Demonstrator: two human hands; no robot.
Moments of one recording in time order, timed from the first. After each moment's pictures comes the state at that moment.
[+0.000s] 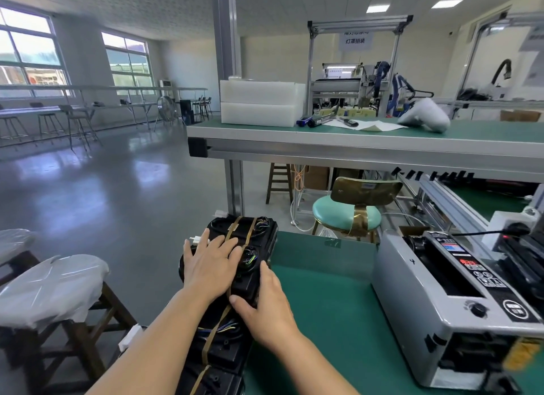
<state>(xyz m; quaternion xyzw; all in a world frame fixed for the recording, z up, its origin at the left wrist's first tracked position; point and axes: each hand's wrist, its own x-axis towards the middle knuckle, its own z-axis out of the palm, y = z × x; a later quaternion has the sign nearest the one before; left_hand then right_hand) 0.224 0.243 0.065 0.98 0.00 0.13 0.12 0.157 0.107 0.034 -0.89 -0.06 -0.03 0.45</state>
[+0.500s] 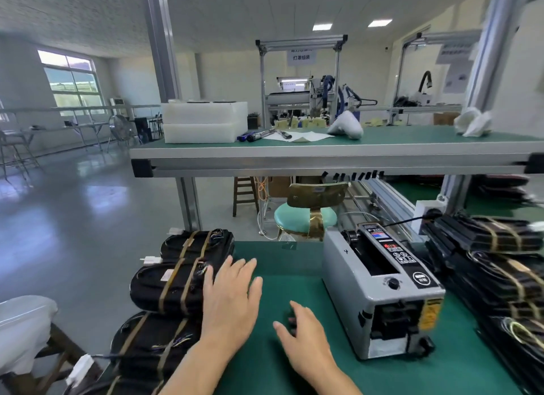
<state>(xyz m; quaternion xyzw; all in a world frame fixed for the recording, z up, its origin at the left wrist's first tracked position) 0.148 0.136 0.058 0.94 -0.16 0.24 0.21 0.103 -0.012 -0.003 -0.90 0.08 -0.06 0.43</state>
